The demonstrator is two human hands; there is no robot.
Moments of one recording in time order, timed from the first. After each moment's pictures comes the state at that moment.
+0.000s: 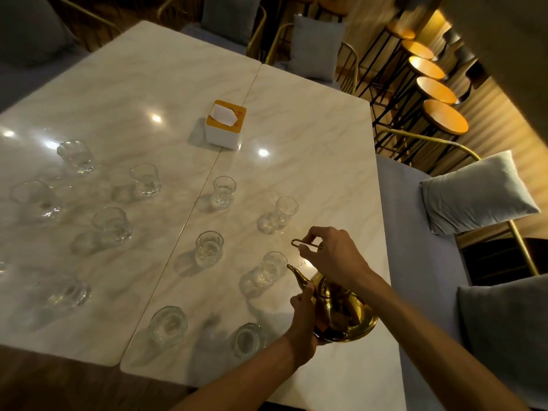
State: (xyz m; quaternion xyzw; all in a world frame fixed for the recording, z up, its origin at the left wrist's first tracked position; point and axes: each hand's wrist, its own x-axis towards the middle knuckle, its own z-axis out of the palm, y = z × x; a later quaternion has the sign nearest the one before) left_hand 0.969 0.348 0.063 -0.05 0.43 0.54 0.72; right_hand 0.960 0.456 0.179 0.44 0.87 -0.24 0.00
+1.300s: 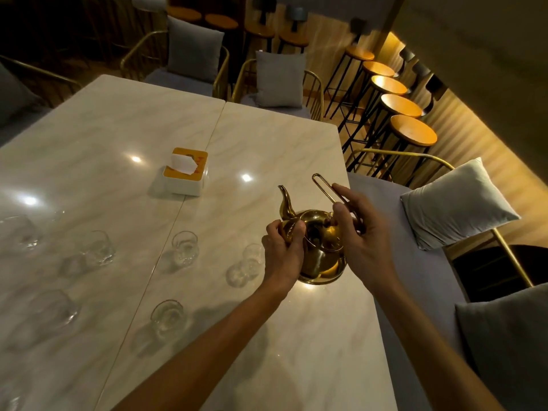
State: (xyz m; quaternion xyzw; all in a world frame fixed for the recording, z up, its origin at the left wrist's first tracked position) left_hand 0.868 0.534 0.158 0.22 0.68 0.58 0.39; right_hand 0.981 0.583 0.253 0.33 0.77 -0.35 -0.41
